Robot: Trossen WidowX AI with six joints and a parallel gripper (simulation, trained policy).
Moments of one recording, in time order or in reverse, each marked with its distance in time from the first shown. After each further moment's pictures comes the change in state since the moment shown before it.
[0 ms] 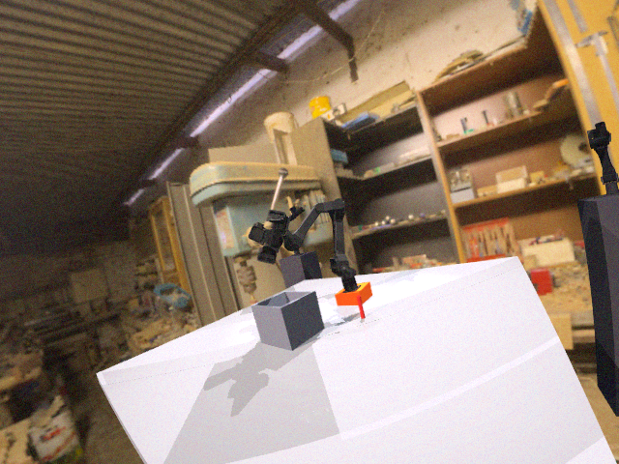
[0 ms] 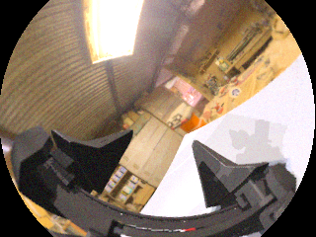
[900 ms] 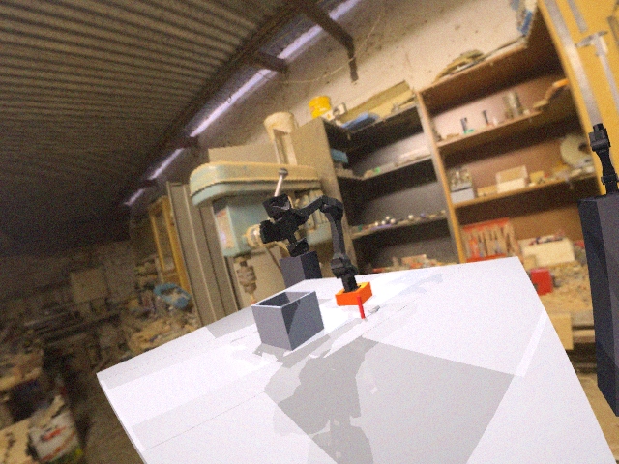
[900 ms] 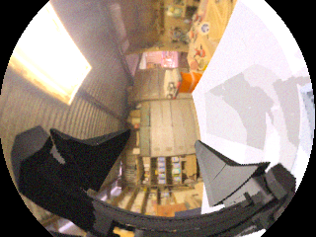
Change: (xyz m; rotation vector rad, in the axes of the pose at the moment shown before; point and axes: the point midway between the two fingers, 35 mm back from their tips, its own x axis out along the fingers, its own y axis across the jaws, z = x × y) arm 0.121 0.028 -0.077 0.651 0.264 -0.189
